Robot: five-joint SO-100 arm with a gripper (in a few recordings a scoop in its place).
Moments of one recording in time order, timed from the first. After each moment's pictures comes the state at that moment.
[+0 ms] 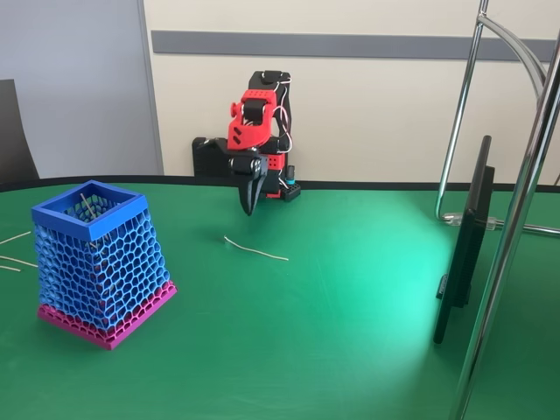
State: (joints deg) arm 12.8 109.4 124.6 55.8 12.1
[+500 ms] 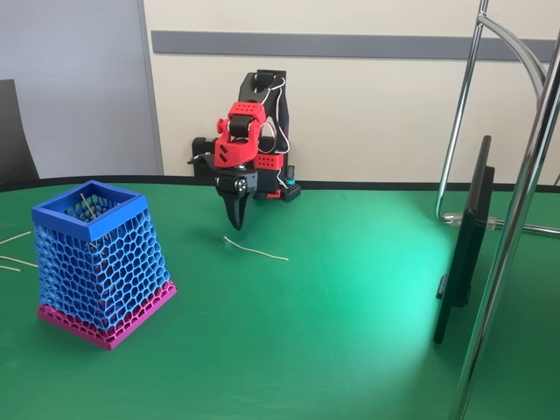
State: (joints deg) arm 16.2 96.6 119.2 54.8 15.1
